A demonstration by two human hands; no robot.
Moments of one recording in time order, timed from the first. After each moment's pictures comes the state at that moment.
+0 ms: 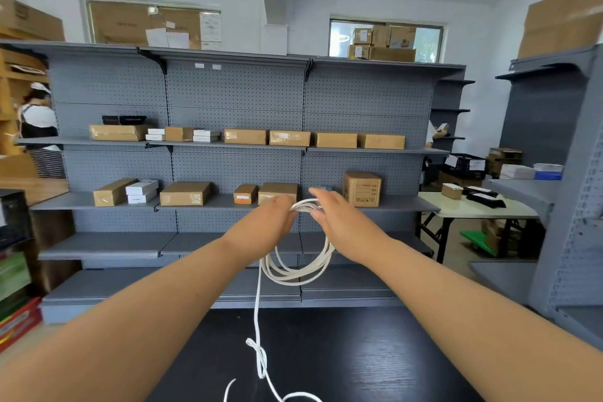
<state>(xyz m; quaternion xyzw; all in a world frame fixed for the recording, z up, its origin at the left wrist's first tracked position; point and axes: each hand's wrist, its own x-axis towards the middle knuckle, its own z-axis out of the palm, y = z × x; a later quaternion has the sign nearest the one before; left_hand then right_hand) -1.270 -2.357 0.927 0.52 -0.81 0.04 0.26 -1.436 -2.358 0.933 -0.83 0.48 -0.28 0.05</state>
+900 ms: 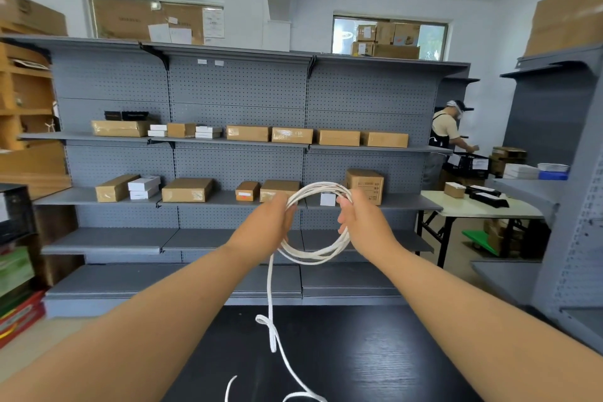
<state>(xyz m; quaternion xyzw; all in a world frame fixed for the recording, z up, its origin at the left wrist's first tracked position) -1.272 -2.359 0.917 0.54 -0.77 -0.03 0.35 -1.448 -2.368 0.922 -0.71 0.53 -0.44 0.15</state>
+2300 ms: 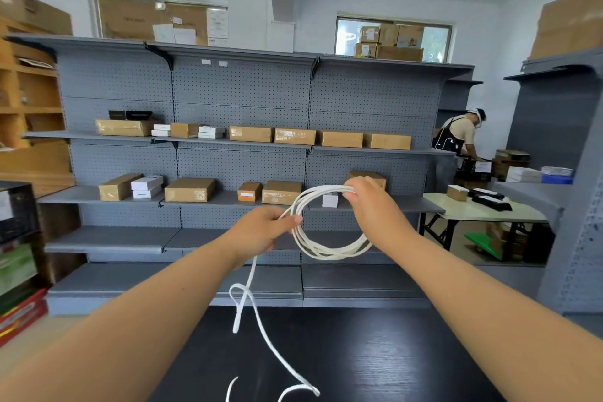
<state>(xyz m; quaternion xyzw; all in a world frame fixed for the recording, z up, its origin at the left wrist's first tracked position) -1.254 -2.358 0.919 0.49 -0.70 -0.33 0.39 -1.457 -2.367 0.948 -0.78 0.52 -0.35 -0.03</state>
